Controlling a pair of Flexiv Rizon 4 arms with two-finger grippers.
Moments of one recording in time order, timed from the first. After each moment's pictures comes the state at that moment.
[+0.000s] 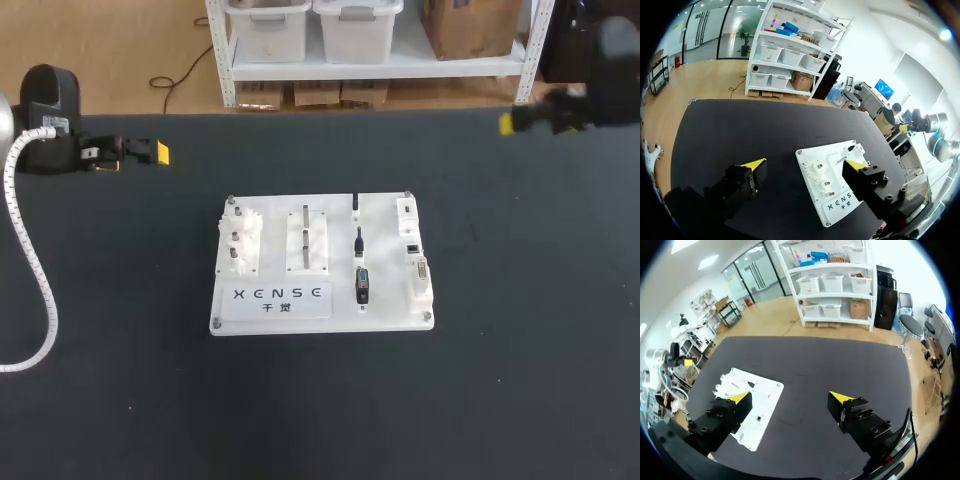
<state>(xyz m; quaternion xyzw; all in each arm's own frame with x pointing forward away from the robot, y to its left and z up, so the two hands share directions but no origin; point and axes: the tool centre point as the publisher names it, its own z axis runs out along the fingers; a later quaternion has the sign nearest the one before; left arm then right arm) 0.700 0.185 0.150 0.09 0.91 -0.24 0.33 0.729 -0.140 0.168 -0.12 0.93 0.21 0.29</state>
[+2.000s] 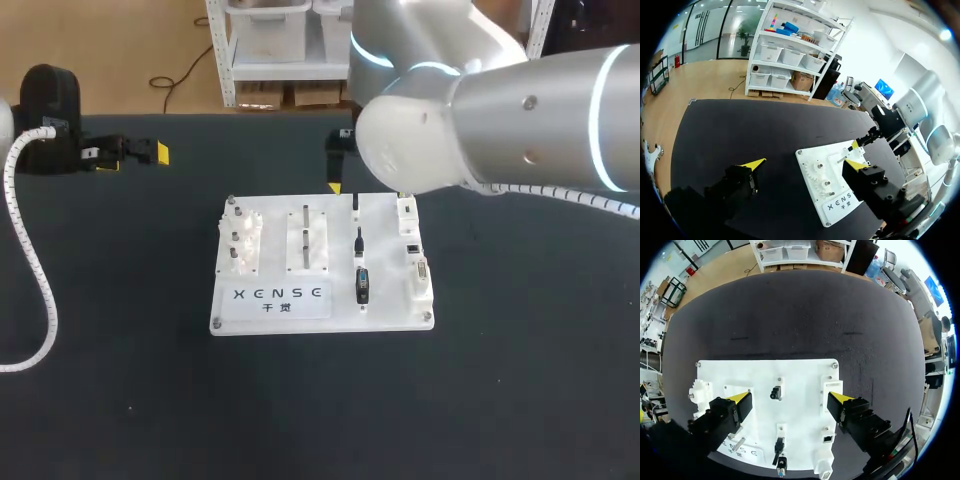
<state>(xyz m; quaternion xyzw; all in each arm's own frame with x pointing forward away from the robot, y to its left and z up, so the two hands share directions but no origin) 0.700 0.185 0.150 0.09 0.91 -0.24 0.33 0.749 0.050 0.039 0.01 1.00 0.04 0.06</state>
